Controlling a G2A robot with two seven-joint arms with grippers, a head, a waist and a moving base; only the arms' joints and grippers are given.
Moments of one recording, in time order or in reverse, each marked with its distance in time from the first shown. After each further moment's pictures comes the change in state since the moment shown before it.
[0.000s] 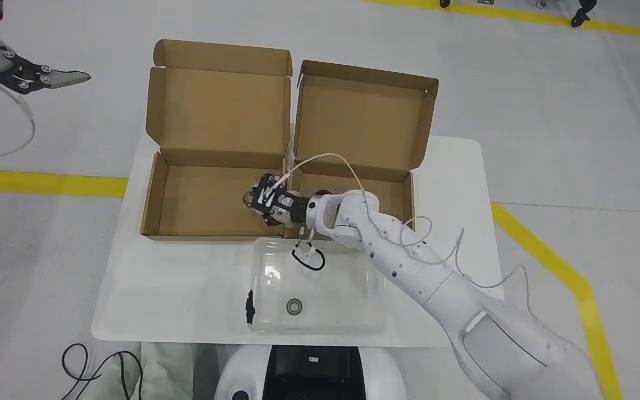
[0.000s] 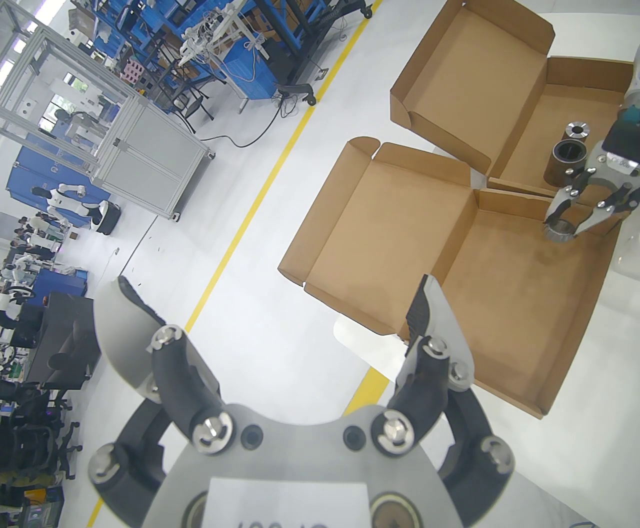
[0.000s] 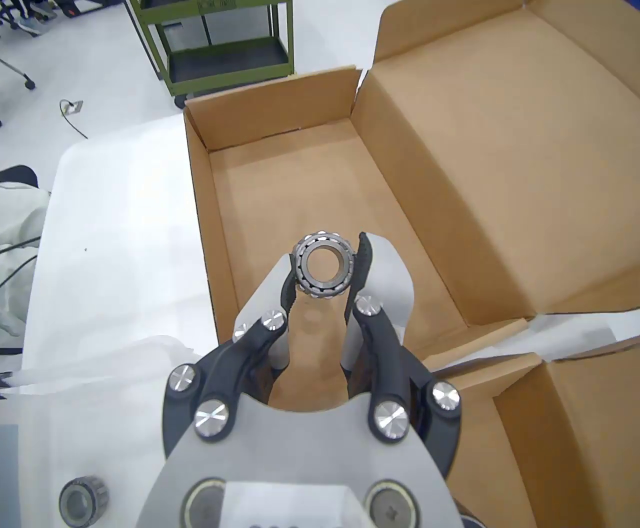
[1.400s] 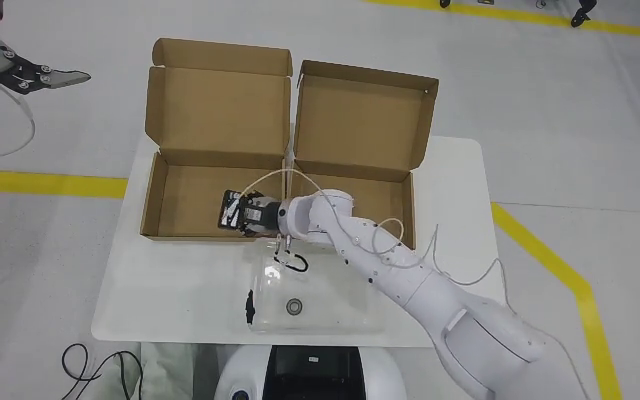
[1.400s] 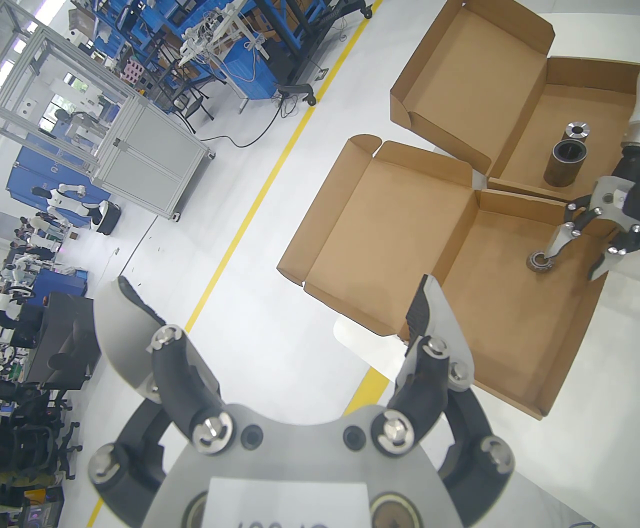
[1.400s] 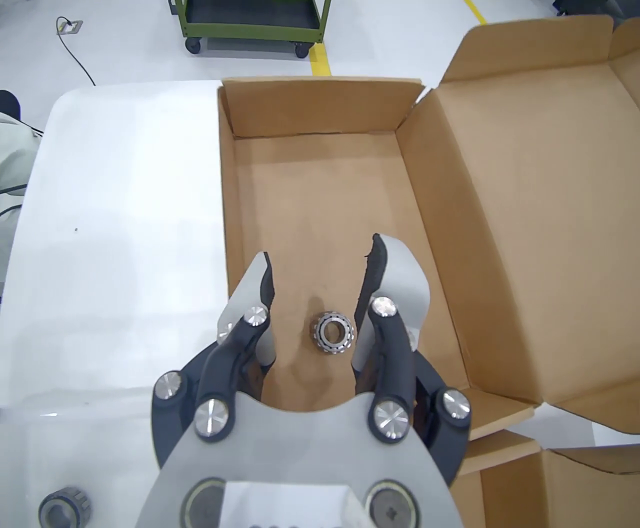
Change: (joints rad) left arm 0.000 0.000 0.000 0.000 0.000 0.000 0.000; right arm -0.032 -0.058 0.019 -0.109 -0.206 -0.024 0.068
